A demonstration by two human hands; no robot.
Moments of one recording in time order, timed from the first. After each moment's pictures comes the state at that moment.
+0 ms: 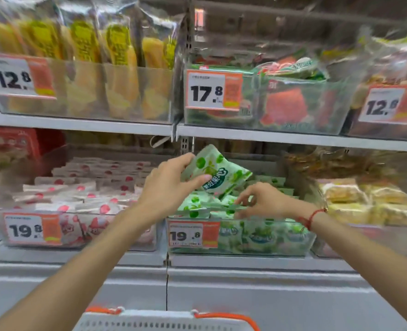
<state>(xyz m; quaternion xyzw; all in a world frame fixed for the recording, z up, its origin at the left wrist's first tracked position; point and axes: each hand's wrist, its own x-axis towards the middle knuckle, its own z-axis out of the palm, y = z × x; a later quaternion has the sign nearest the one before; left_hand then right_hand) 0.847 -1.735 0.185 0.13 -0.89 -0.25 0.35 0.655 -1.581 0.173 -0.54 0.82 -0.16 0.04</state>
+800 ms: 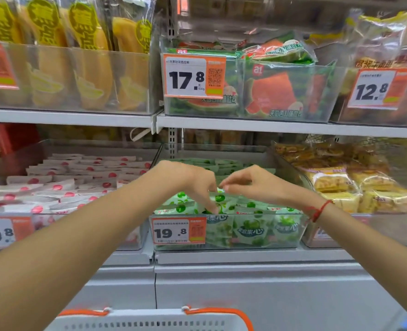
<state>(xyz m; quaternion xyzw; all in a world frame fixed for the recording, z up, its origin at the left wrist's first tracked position) 0.763 -1.714 0.214 0.06 -0.99 0.04 -0.13 0.662 -1.571 0.189 -0.54 0.79 -0.27 0.11</state>
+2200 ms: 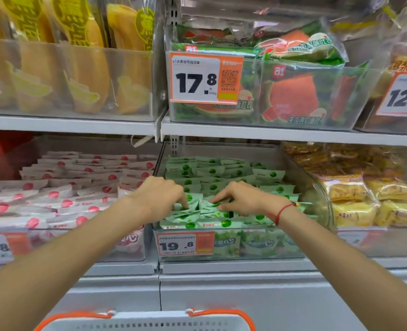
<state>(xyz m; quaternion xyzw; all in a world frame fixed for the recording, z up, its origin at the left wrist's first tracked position) 0.794 -1.783 0.176 0.07 -0.99 0.13 -0.01 0.637 -1.635 0.167 -0.53 0.83 -0.09 0.15</state>
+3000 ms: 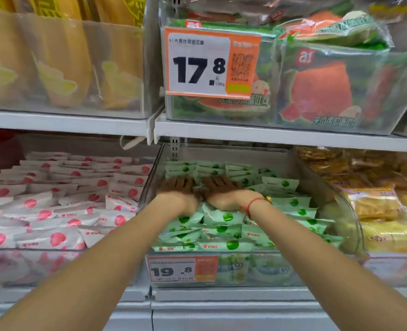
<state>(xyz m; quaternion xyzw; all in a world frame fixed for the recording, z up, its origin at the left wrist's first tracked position) 0.704 -1.800 0.135 0.28 -0.96 -0.02 -0.05 0.602 -1.712 0.133 -0.46 0.88 0.00 0.14</state>
